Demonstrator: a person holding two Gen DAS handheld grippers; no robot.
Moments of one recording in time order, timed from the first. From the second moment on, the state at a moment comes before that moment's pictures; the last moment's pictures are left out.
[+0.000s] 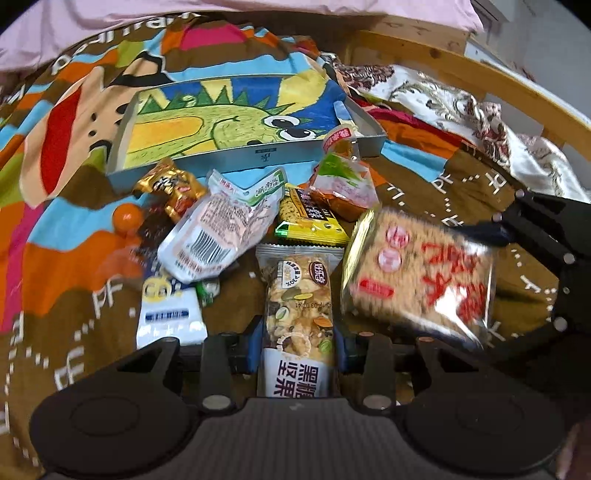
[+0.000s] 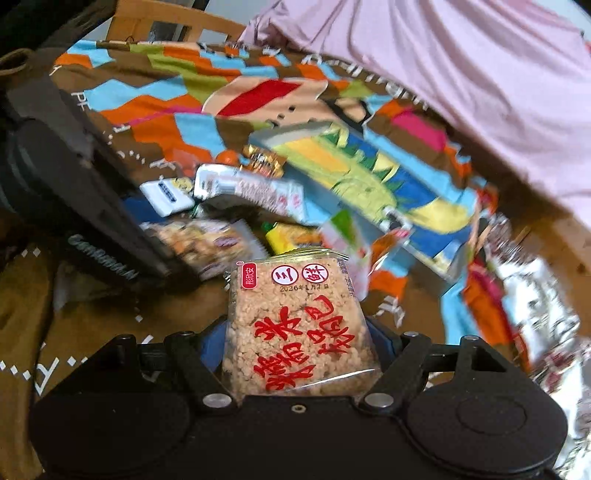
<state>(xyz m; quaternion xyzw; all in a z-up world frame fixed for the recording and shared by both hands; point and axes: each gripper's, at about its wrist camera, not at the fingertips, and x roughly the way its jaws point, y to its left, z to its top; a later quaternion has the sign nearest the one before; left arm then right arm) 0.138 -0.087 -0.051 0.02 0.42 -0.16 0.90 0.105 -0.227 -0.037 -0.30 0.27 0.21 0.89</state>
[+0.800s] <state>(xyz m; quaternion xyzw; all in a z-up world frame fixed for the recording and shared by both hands) 0.144 -0.098 0.018 -0.08 0.35 -0.11 0.93 0.152 -0.261 0.020 -0.24 0.13 0.10 0.96</state>
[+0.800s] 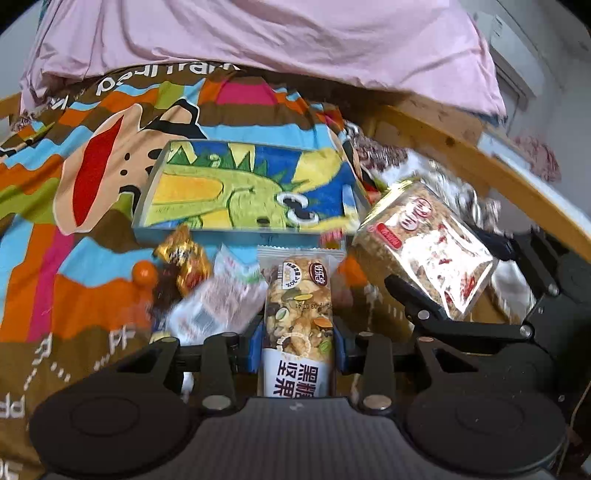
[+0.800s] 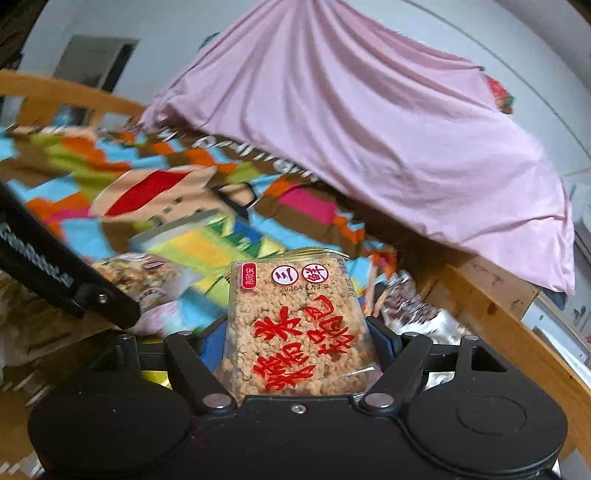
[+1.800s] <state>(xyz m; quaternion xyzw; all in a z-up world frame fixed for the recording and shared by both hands) 0.406 -0.122 -0.026 -0.11 0.35 -0.09 0.93 0.328 -0.334 -0.015 0.00 0.17 0.06 0.98</state>
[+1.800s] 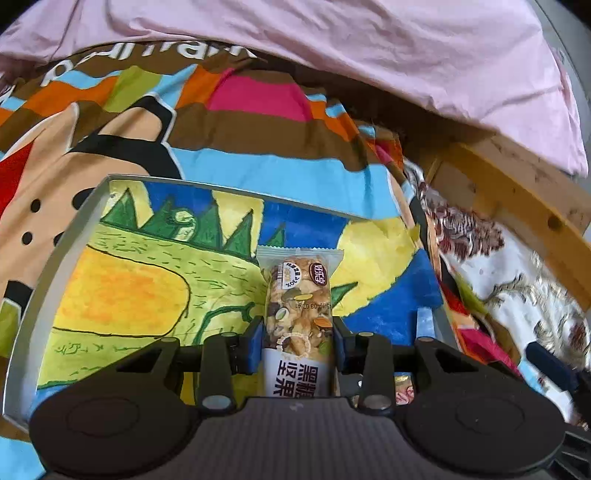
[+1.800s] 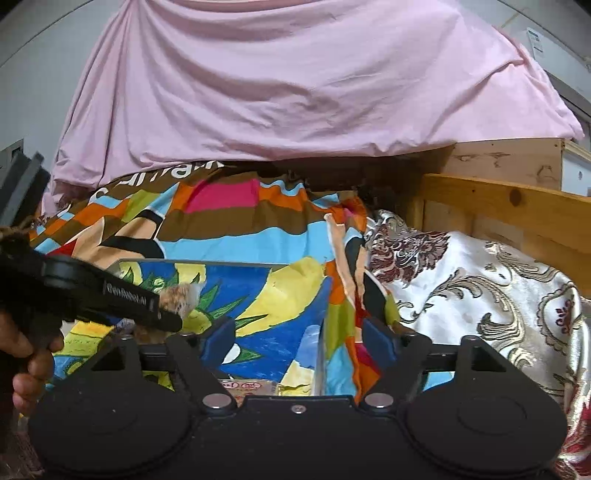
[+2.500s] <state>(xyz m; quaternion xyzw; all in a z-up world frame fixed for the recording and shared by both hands) 0.374 -0.108 -0.014 -0.13 0.33 -0.05 0.93 0.302 -0.334 0.014 0.00 0.14 0.06 0.99</state>
